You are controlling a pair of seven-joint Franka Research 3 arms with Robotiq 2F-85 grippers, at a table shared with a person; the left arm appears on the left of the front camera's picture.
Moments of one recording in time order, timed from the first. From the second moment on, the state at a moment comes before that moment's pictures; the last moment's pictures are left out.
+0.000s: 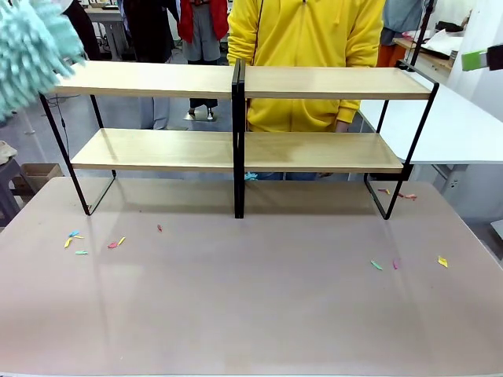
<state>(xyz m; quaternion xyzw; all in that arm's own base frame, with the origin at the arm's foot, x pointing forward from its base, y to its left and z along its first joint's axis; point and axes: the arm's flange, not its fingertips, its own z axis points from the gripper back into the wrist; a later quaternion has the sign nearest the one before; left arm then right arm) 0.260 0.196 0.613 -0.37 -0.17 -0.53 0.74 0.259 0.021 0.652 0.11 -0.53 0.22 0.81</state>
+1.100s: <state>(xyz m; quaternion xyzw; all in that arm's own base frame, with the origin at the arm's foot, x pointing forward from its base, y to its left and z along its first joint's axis) 0.285 0.206 0.631 -0.38 -0.17 -0.48 0.77 0.259 0.021 0.652 0.11 -0.53 0.22 0.81</state>
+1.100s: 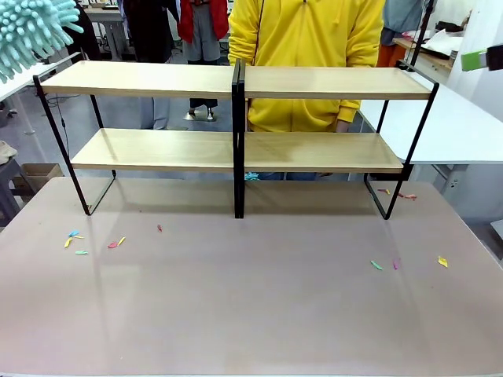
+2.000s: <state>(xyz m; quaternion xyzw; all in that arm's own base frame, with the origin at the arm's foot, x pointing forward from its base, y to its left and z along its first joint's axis) 0.336 0.153 0.576 -0.41 0.00 -0.53 0.74 0.275 0.060 0.612 0.33 -0.36 0.27 0.83</state>
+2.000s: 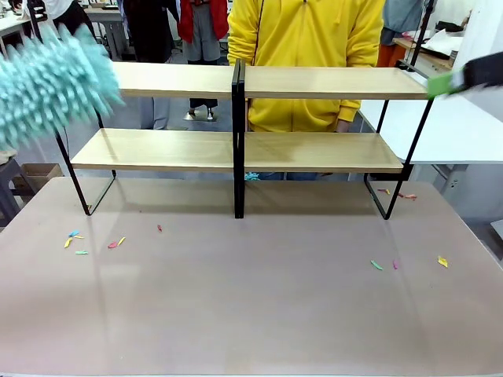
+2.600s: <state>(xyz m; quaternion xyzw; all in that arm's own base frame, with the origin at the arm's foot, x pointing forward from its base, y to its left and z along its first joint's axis) 0.433 0.087 0.429 -0.45 0.20 -0.54 0.68 0.336 -0.003 0.410 0.46 0.01 0.06 0.89</state>
